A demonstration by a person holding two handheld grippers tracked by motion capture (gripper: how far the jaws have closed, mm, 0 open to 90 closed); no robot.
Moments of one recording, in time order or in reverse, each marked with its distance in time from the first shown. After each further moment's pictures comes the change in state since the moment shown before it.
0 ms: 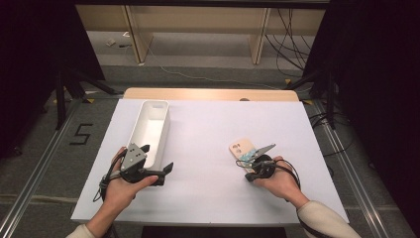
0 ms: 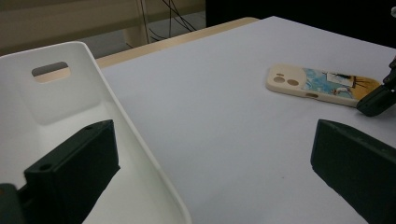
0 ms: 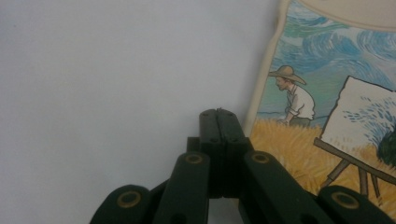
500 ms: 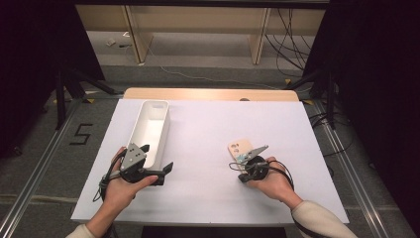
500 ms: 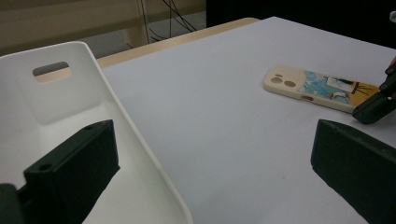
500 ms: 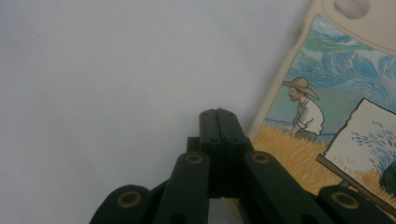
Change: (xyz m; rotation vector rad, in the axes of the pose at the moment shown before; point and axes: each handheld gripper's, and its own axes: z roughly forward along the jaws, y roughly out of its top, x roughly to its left) left arm 0.000 0.000 0.000 -0.001 0.001 -0.003; right arm 0.013 0.009 0.008 -0.021 0.021 -0.049
